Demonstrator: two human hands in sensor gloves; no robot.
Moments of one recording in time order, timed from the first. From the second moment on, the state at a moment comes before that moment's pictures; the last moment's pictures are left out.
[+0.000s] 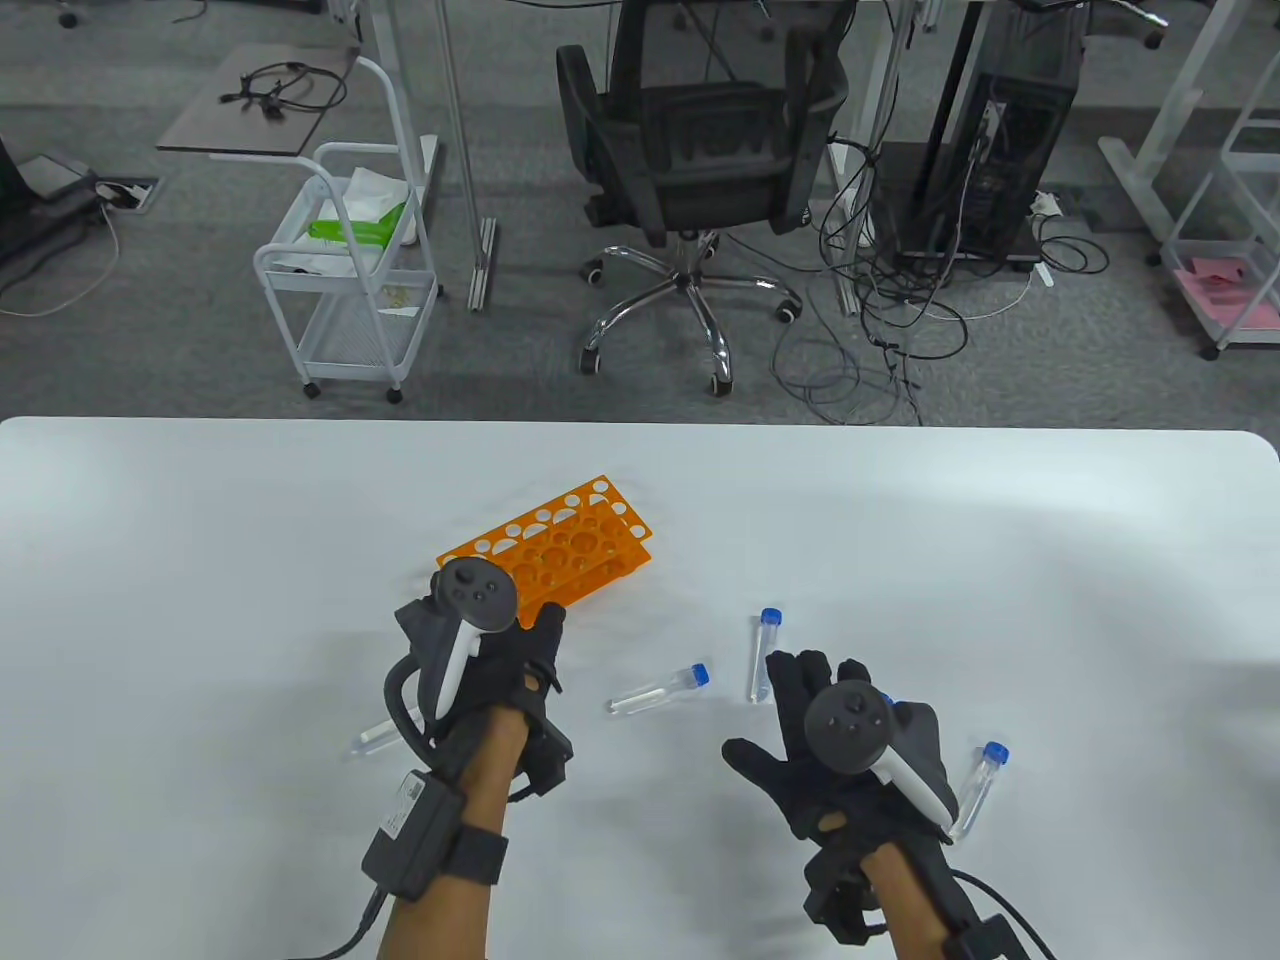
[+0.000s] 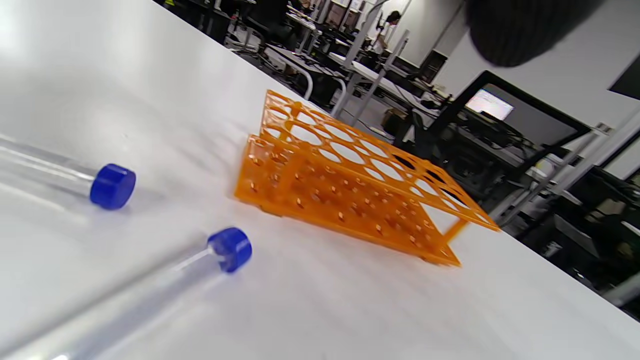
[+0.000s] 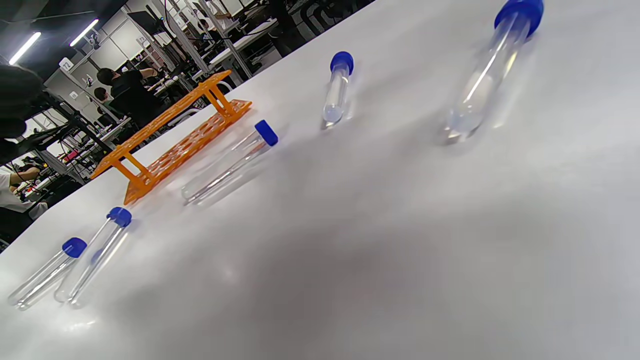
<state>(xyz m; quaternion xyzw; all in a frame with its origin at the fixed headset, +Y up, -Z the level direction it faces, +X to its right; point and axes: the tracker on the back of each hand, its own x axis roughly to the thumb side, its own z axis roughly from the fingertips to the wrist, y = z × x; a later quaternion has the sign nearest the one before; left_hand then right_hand) -0.173 -0.689 -0.379 -0.08 0.23 0.27 0.93 0.172 -0.718 -0.301 0.05 0.17 0.96 0.23</state>
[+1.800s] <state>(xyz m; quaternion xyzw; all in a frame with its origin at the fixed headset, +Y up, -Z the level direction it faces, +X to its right) -0.234 -0.743 -0.451 -0.14 0.27 0.47 0.83 0.182 -0.721 -0.307 0.02 0.17 0.96 0.22</state>
